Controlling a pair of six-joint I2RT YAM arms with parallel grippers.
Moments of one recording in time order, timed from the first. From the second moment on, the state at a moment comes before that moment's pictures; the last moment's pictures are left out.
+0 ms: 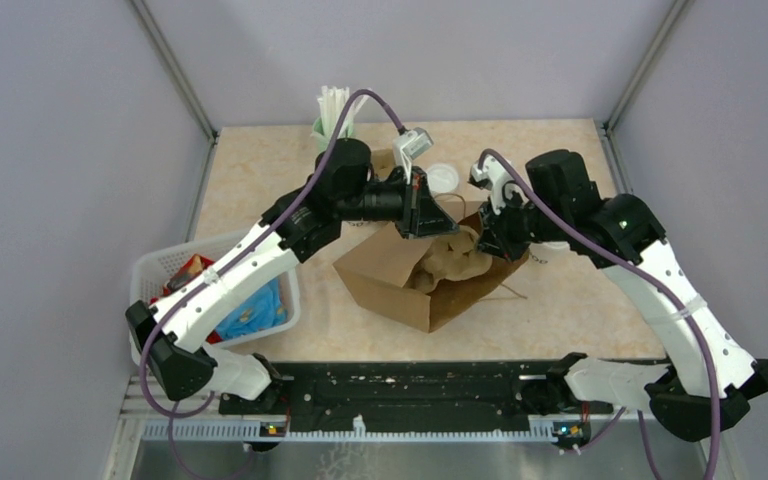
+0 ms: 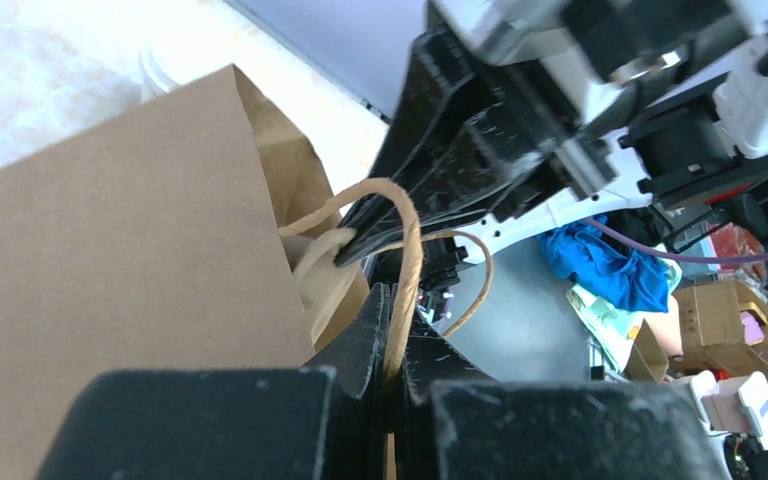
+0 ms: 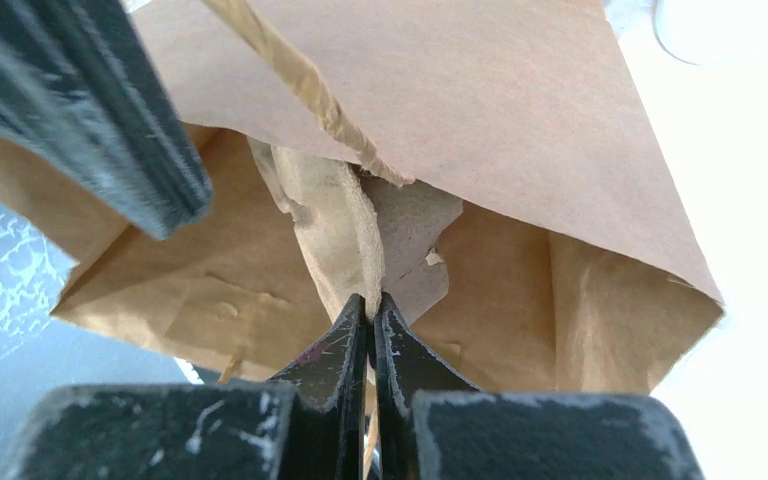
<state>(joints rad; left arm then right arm) -0.82 1.38 1.49 -0.33 0.61 -0.50 0.62 1.14 1.52 -1.14 -0.30 -0.15</state>
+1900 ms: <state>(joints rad) -0.46 1.25 1.63 -0.91 0.38 -0.71 0.62 1.29 1.39 -0.87 -0.41 0.14</state>
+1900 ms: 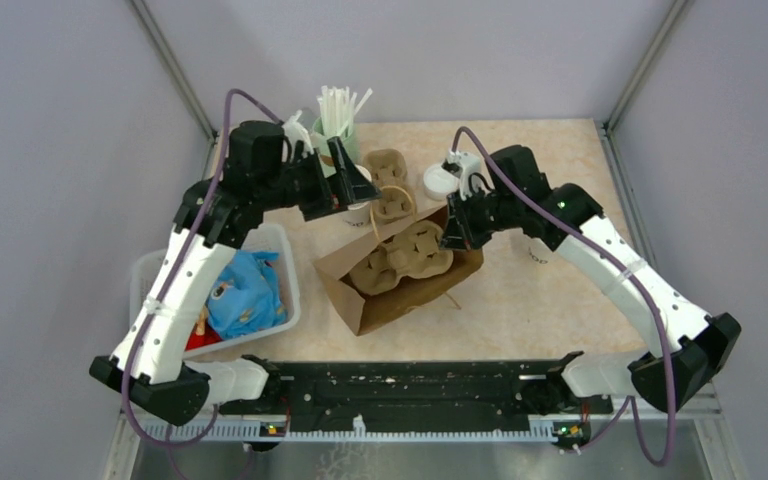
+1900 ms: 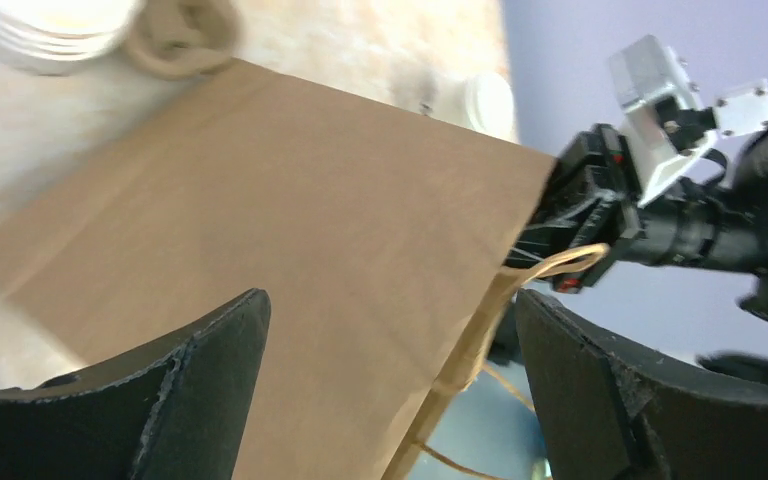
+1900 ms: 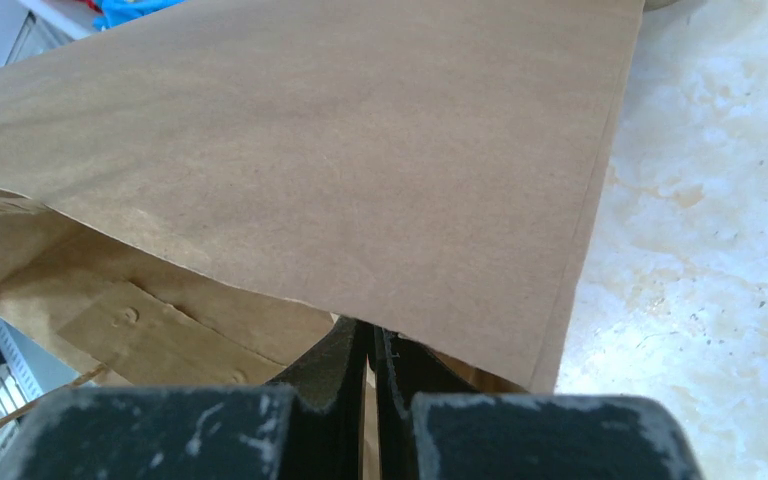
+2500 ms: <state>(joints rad) -0.22 1.13 1.33 -1.33 -0.16 -0.79 0.62 1.44 1.59 -0.99 -0.34 0.26</state>
